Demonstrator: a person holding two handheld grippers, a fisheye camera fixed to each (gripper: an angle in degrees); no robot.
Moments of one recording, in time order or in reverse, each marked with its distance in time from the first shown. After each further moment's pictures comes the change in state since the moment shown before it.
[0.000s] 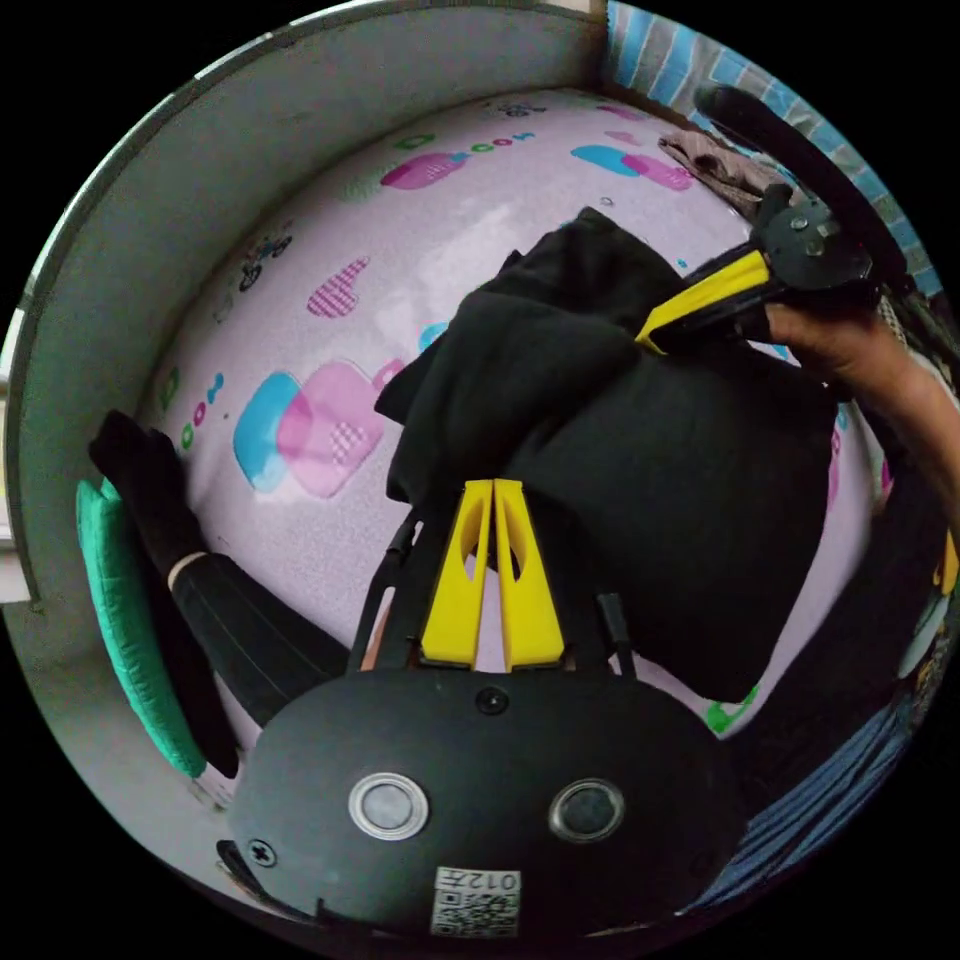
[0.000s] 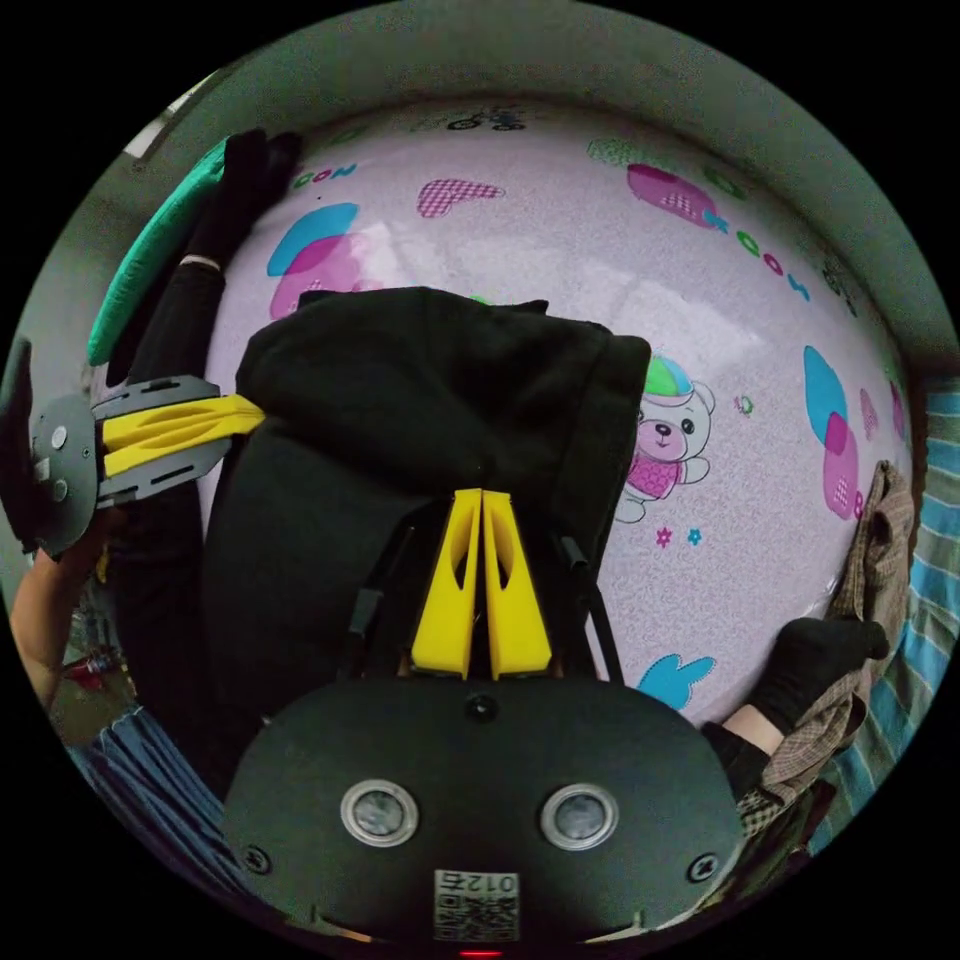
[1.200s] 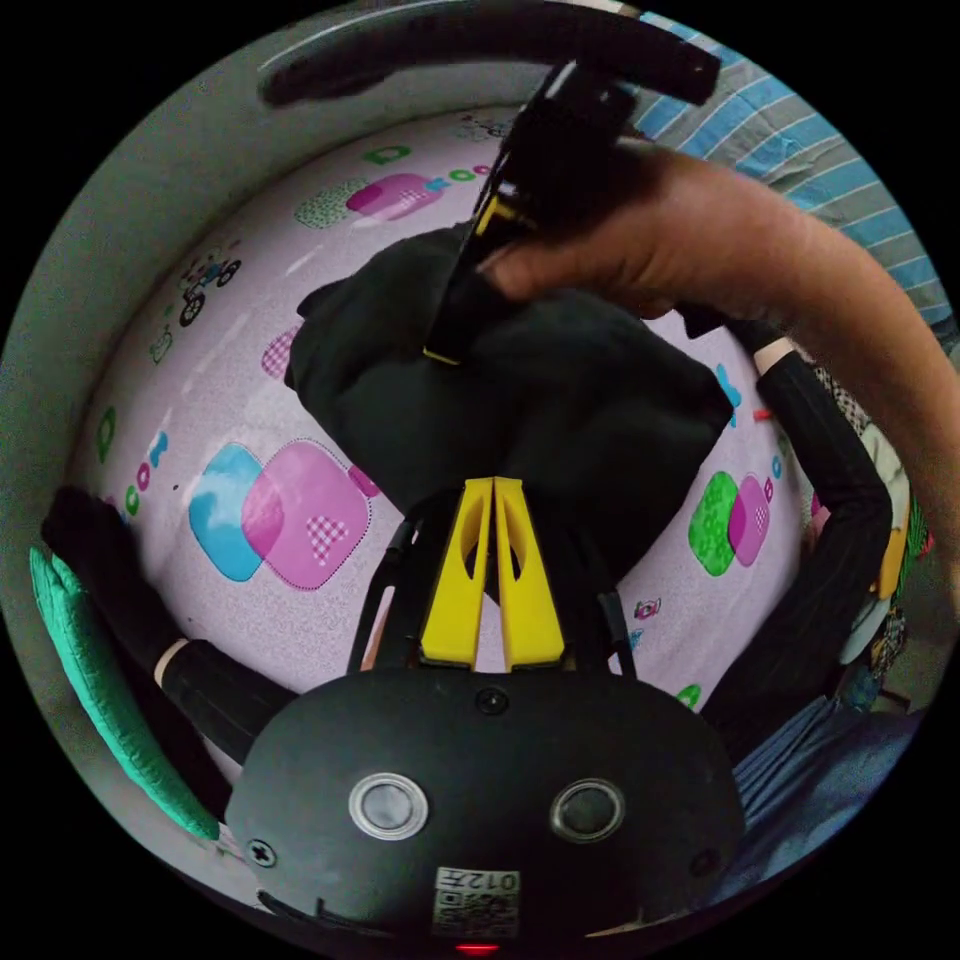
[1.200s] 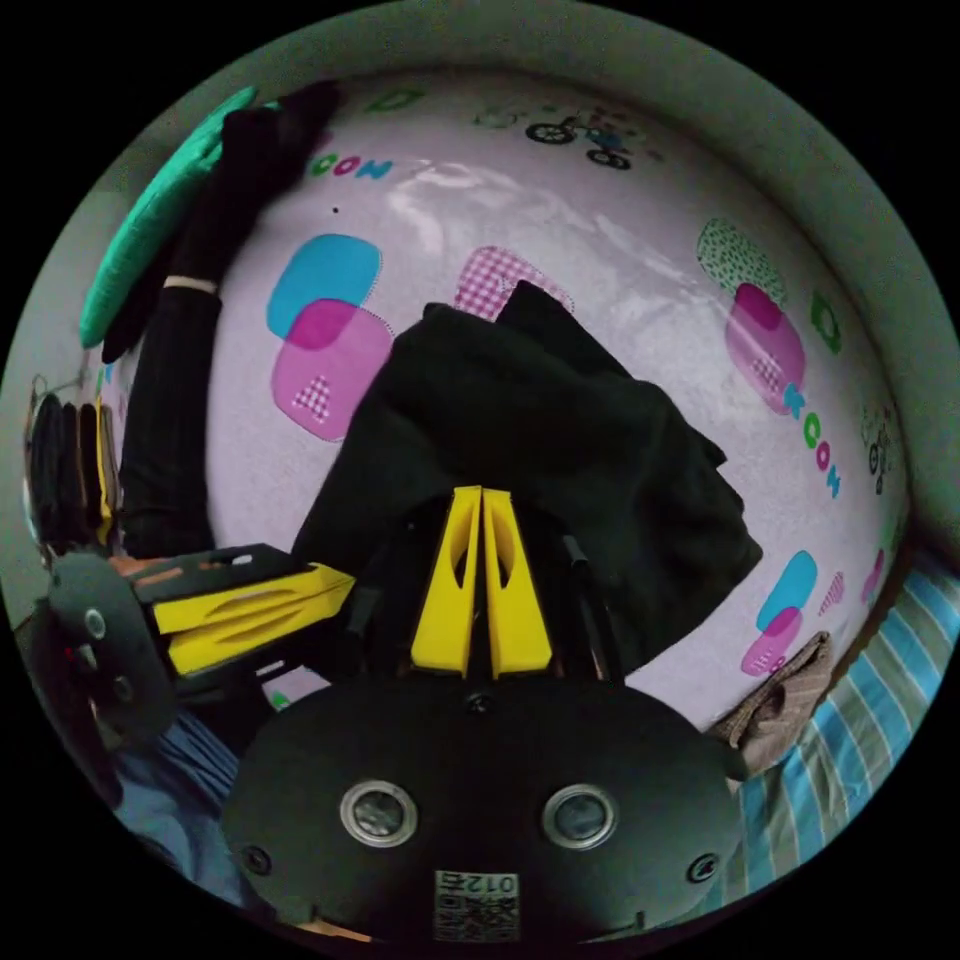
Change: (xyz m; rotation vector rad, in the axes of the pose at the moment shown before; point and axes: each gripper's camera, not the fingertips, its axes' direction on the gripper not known) left arm 0.019 -0.073 -0.029 -0.018 0.234 0.038; right arm 0.032 -0.162 0.069 -0.182 0.035 -0.206
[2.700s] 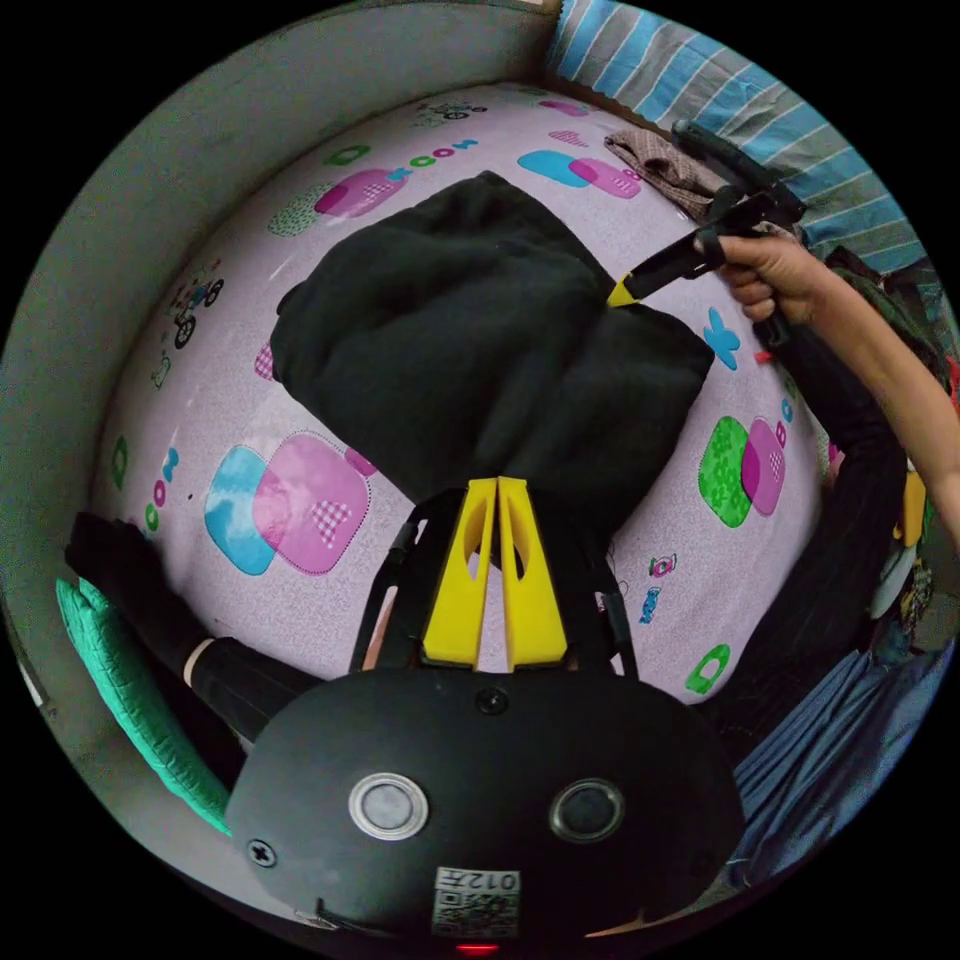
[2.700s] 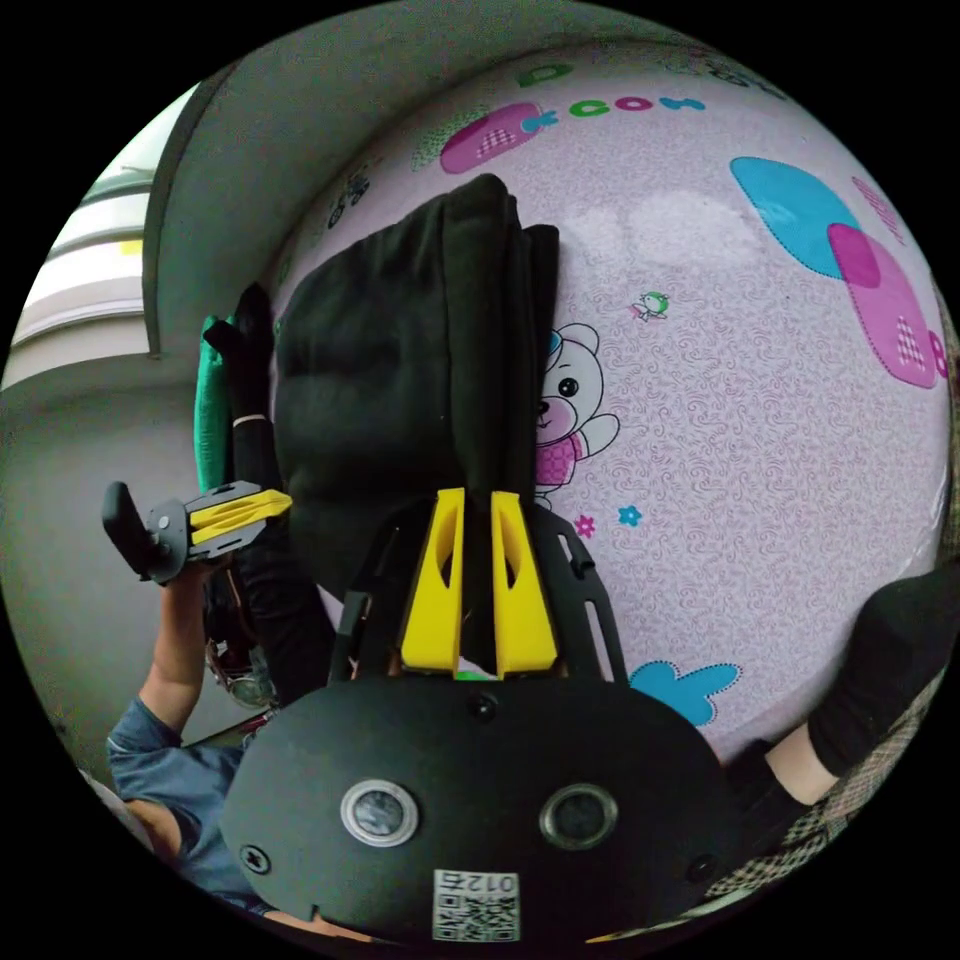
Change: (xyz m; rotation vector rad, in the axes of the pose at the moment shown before) left arm 0.081 0.001 0.037 -0.041 -0.061 0.102; right arm 0.181 0.250 0.289 0.222 -0.553 0.471
